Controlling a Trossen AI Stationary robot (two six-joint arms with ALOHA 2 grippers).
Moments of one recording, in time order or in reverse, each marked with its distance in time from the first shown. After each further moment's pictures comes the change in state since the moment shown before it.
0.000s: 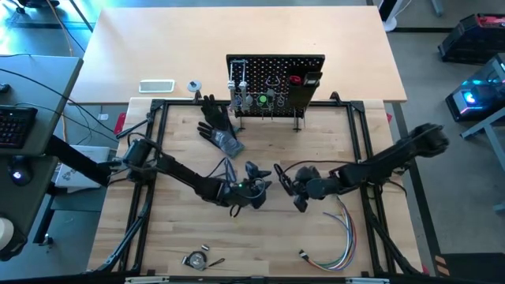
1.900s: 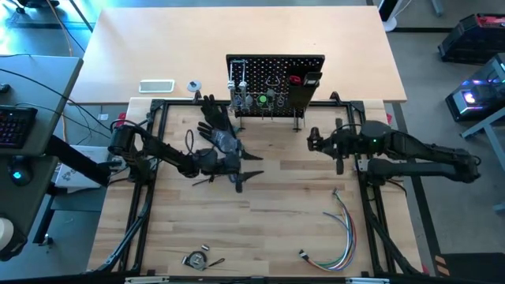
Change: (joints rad) left arm 0.263 -0.201 -0.424 0.694 0.728 -0.523; right arm -0.558 -0.791 -0.003 -0.251 -0.433 -0.868
